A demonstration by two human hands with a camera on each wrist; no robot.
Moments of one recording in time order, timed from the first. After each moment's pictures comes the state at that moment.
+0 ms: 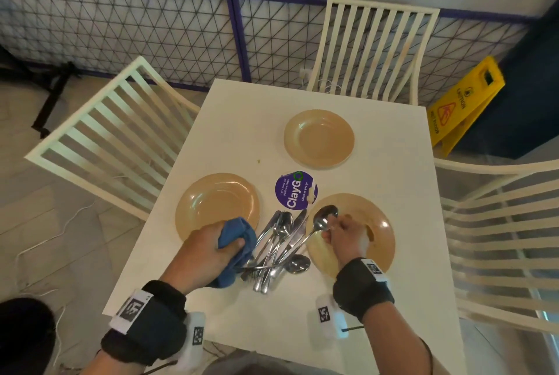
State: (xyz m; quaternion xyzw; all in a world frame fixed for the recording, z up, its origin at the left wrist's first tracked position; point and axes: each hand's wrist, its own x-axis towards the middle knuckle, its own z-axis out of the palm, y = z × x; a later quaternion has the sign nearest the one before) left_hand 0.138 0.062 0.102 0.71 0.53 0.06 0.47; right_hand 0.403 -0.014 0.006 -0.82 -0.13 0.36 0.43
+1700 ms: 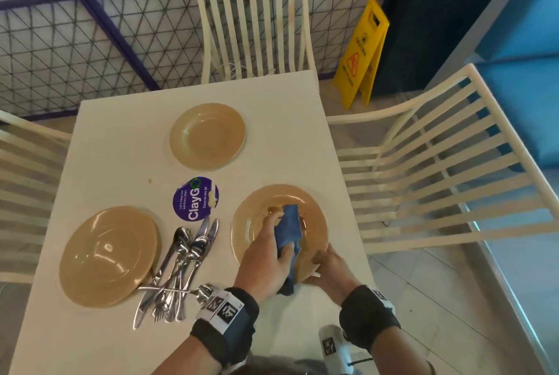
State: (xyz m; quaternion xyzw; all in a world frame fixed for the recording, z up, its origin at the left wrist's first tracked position) left_hand 0.403 -0.056 0.033 0.78 0.40 0.02 0.48; right_hand 0.526 -0.174 -0.049 -0.60 0.07 0.59 0.54
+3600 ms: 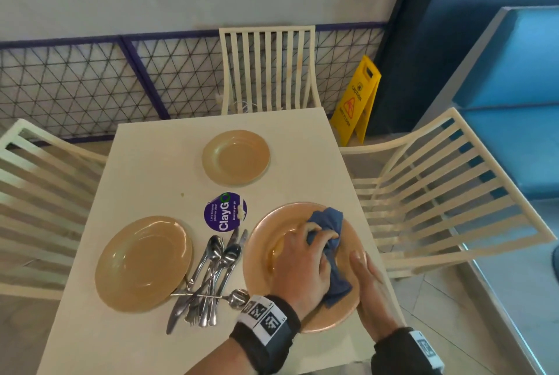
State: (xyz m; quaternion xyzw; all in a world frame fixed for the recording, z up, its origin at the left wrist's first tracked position) left_hand 0.356 -0.070 0.084 0.91 0.26 0.10 0.32; right_hand 0.453 -0.194 0.058 -0.62 -0.03 0.42 0.66
